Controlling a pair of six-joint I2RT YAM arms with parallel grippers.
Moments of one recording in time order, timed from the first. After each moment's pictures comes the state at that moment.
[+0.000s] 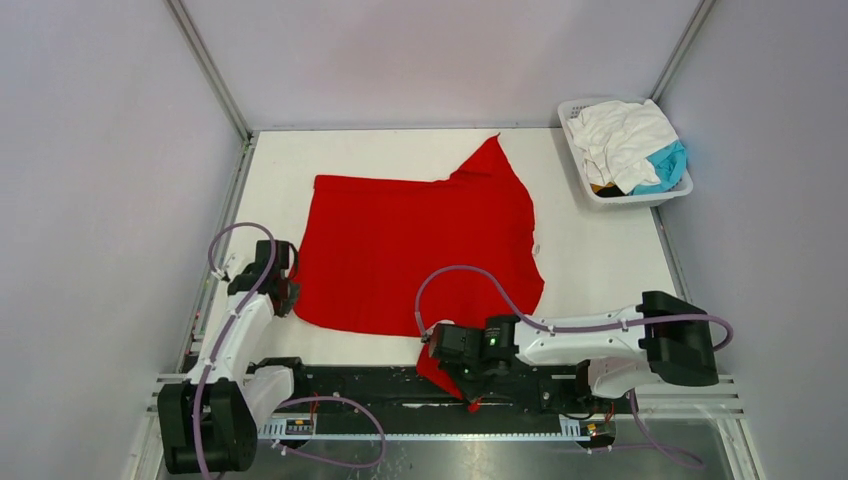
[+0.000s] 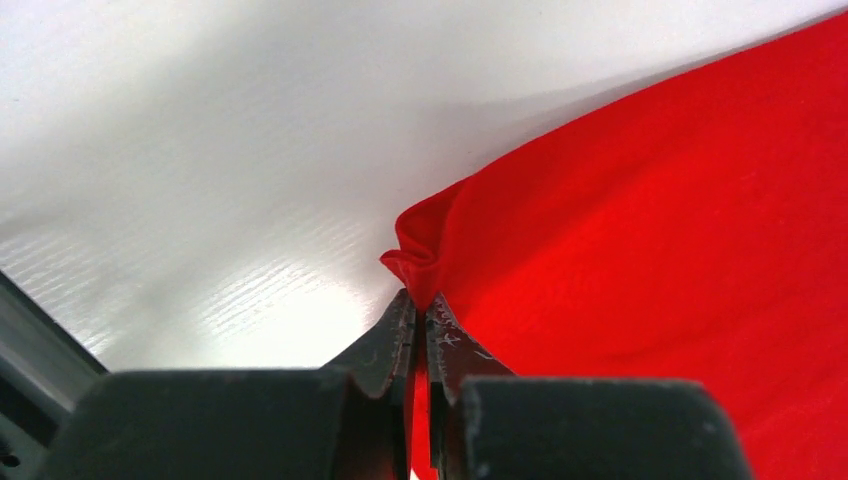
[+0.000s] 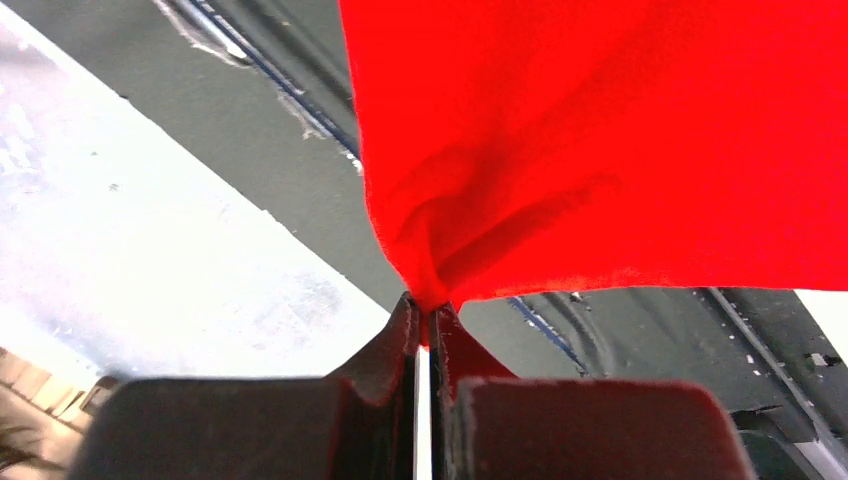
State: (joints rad) left arm 0.02 1.00 0.55 -0.71 -0.36 -1.03; right arm 1.41 1.42 0.81 -0.71 -0.13 0.68
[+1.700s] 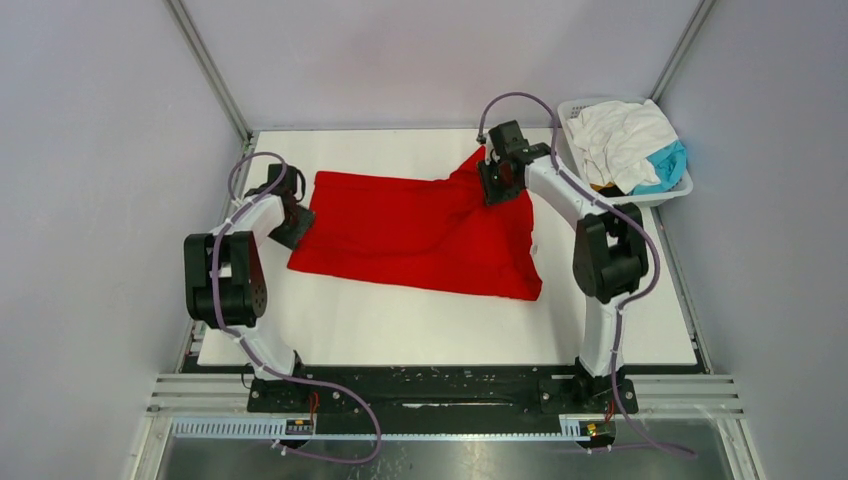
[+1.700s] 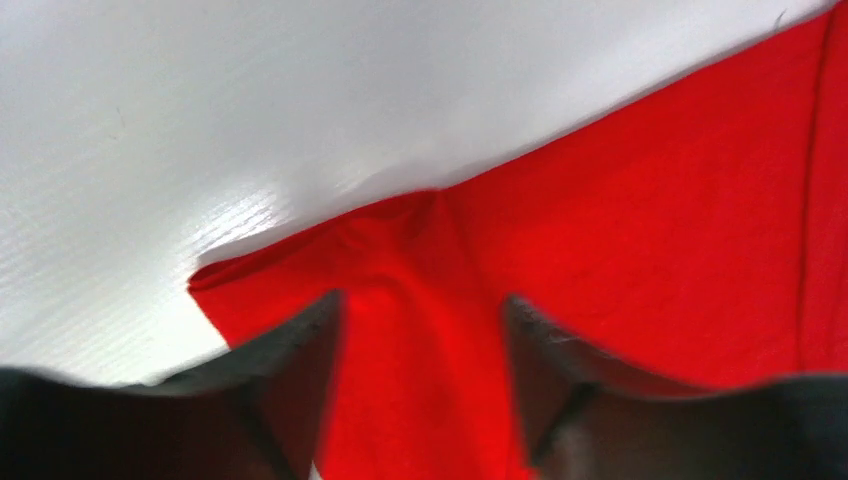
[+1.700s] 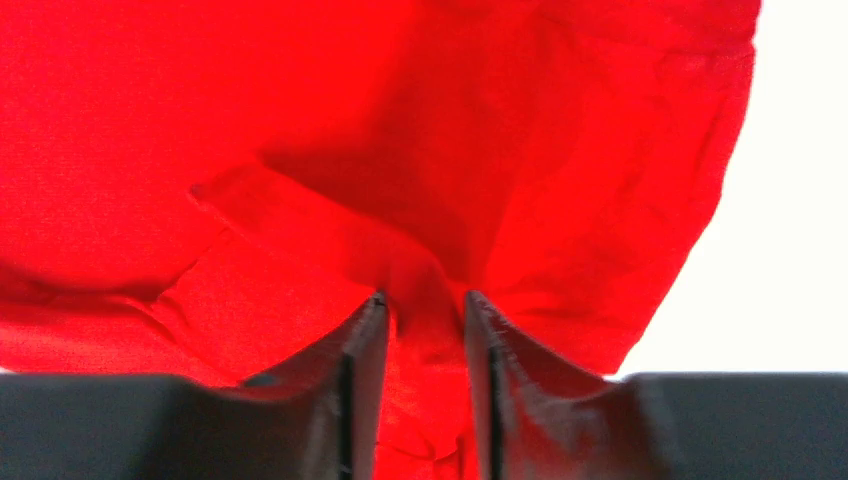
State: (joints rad) left arm 0.06 1.73 1.15 -0.60 -0.24 -1.04; right arm 0.38 1.98 1.65 -0.71 -0.04 0.08
